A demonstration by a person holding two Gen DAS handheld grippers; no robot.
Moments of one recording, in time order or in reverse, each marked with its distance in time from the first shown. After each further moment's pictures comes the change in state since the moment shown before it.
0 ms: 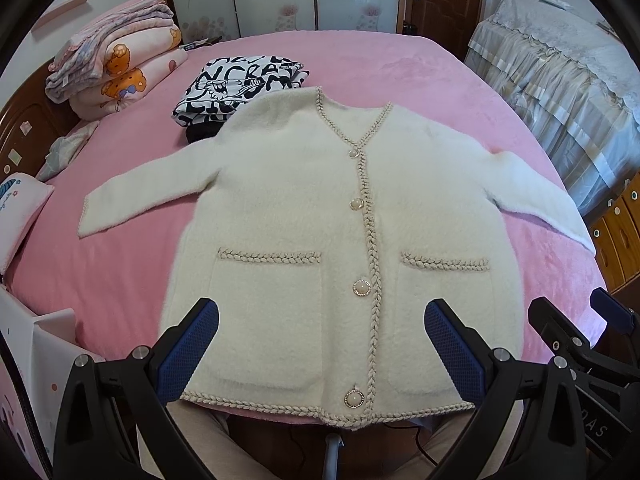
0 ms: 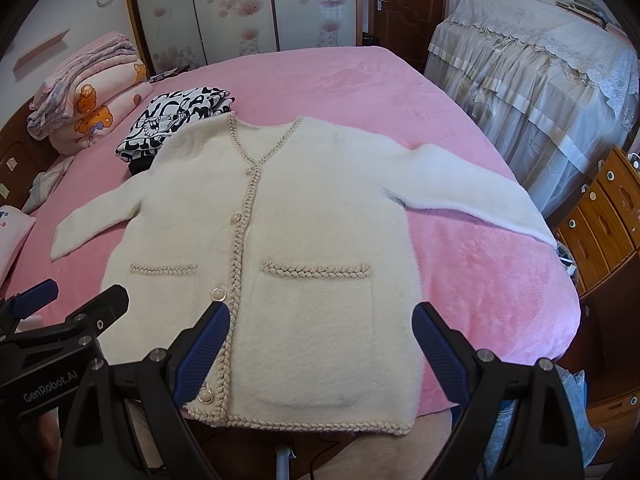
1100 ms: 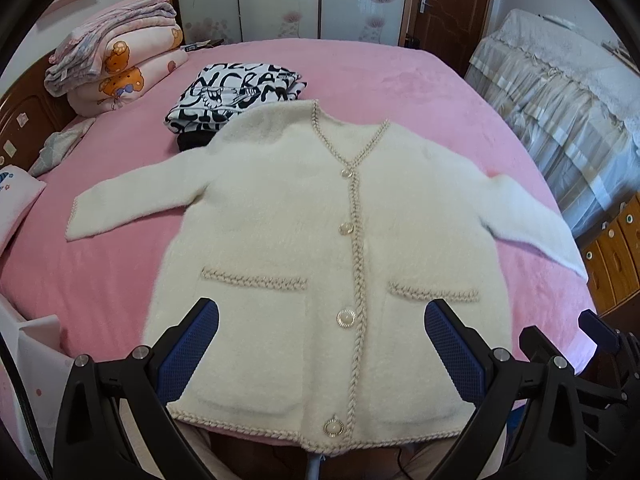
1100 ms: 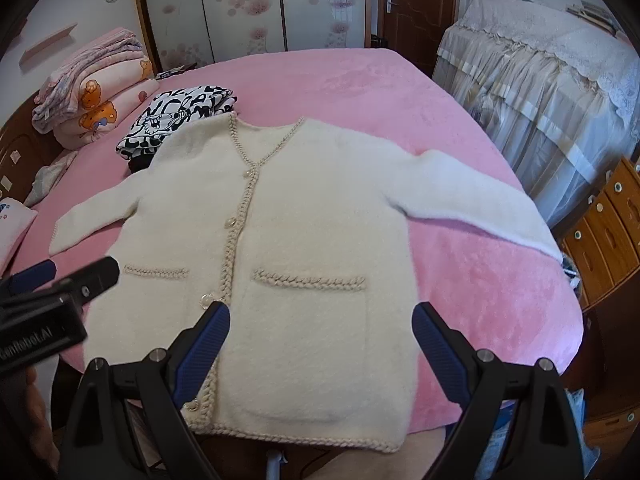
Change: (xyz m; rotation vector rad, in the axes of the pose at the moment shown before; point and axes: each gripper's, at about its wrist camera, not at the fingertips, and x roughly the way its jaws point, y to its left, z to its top) left arm 0.011 -0.006 0.027 -0.041 -0.046 -0.038; right arm 0.015 -0.017 0.015 -0.043 -0.015 0.011
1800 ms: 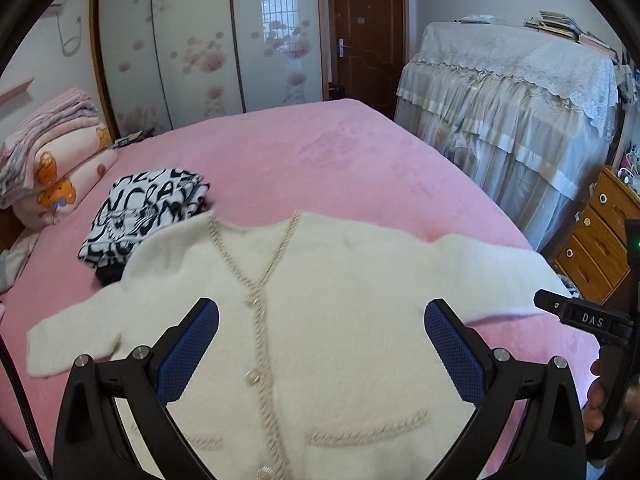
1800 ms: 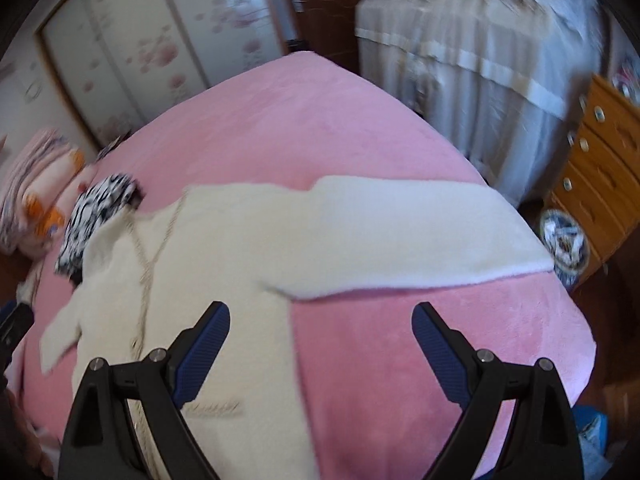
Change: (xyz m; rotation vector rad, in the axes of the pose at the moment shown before) left arm 0.058 -0.144 0.104 0.242 -0.235 -0.123; right arm 0.109 -0.227 0.071 0.412 -0.009 0.002
